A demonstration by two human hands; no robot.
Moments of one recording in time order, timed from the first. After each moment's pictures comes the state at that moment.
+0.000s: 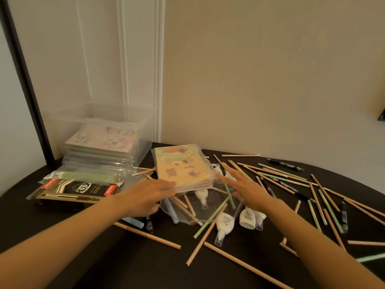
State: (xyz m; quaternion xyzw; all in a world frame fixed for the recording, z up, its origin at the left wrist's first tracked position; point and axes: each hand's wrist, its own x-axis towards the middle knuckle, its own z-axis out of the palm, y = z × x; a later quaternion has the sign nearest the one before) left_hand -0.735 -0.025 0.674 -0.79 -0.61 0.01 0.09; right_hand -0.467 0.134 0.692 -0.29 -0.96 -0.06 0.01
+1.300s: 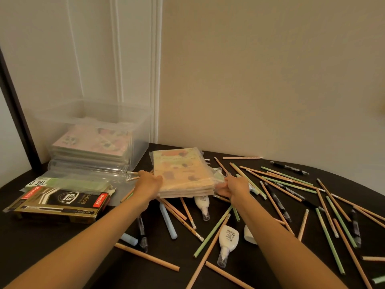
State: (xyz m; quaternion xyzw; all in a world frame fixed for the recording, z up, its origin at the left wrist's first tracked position) left_hand -0.730 0.047 0.670 -0.26 -0.78 -0.49 -0.28; right_hand -0.550 0.172 0.668 -0.63 -0.45 0.54 0.32
